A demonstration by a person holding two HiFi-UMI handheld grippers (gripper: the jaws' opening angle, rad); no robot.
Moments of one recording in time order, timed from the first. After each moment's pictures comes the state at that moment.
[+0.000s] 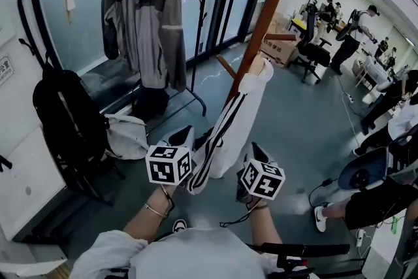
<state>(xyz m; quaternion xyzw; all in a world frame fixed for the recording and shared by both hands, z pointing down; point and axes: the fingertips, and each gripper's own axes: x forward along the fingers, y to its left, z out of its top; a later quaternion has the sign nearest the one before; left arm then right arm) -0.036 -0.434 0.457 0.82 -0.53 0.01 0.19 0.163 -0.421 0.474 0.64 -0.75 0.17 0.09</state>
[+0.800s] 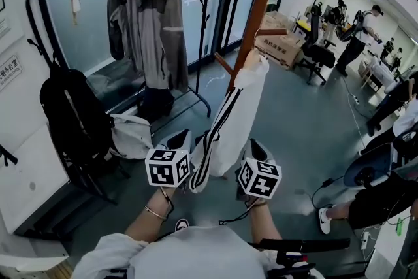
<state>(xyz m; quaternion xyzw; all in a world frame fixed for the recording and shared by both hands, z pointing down) -0.031 -0.404 0.461 0.81 -0.56 0.02 0.19 0.166 -0.405 0.456 0.62 -0.77 0.13 0.10</state>
